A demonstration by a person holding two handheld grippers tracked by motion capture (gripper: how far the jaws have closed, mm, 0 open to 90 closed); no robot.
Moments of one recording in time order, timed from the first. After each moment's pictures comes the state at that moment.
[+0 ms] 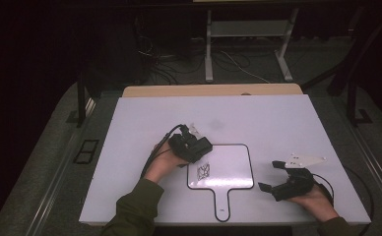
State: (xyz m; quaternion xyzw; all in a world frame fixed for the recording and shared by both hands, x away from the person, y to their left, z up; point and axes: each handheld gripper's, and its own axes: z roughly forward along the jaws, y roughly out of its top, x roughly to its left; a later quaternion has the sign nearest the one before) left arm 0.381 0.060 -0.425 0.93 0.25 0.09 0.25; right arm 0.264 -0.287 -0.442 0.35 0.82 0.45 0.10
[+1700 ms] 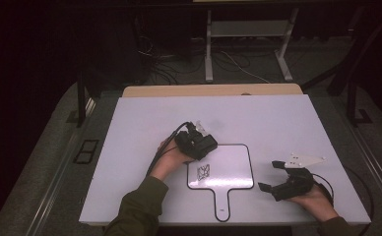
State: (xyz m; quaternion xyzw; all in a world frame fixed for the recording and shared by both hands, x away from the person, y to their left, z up) left arm 0.393 0.042 -0.426 0.93 0.24 0.11 0.25; right arm 0.265 -0.287 -0.443 0.35 0.82 0.45 0.10
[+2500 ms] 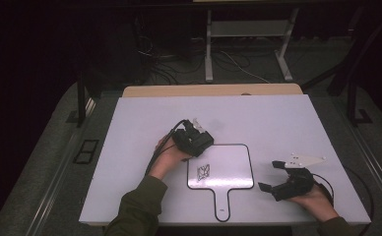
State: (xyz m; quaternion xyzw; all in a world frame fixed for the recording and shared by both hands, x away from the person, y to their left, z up) left arm 0.401 0.053 -0.426 0.92 0.27 0.13 0.25; right arm 0.265 -0.288 -0.443 0.35 0.82 0.45 0.10
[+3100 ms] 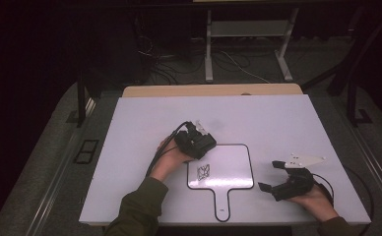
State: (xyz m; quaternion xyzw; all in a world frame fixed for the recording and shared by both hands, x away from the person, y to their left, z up) left arm 0.393 0.043 -0.426 0.93 0.24 0.12 0.25; right arm 0.265 -0.288 -0.443 0.34 0.82 0.45 0.10
